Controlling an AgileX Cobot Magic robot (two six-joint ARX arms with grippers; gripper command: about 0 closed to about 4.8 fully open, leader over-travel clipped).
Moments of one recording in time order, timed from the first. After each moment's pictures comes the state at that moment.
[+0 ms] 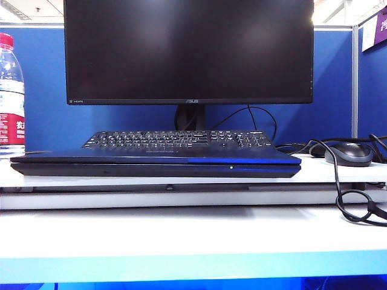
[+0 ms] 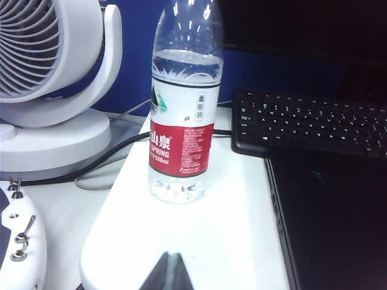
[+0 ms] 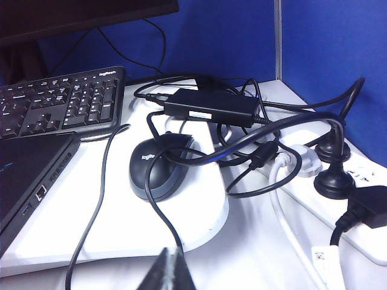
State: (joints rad) left arm -0.02 0.01 0.01 0.03 -0.07 -0.09; right arm -0.01 0.00 0.01 -0.04 0.00 0.18
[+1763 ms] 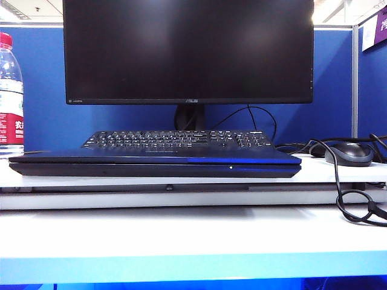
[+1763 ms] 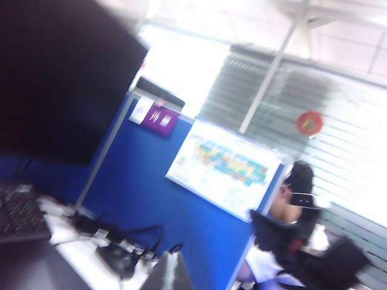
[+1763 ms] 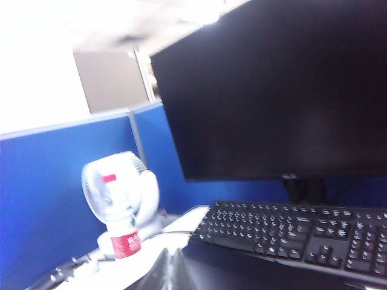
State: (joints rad) left arm -0.02 0.04 0.26 0.41 0.82 -0.90; right arm -0.01 0.23 0.28 0.41 -0.66 0.53
